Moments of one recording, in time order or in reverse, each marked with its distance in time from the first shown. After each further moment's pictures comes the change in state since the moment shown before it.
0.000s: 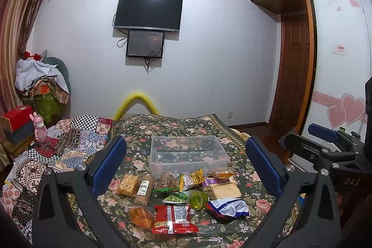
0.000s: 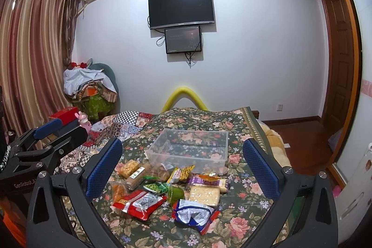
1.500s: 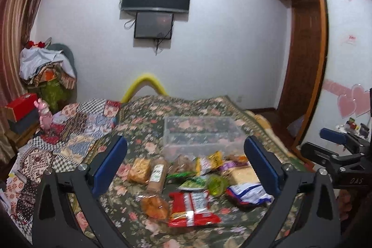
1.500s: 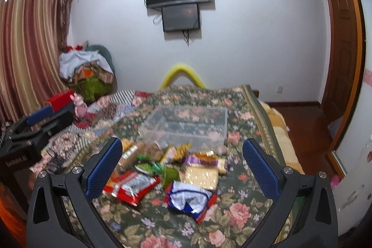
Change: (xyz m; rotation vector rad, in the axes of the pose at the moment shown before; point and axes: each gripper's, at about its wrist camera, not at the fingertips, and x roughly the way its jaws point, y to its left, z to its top) left arm 0.036 0.035 -0.030 -0.010 0.127 0.060; right arm 0.036 -0.014 -0.035 0.004 0.146 -0.012
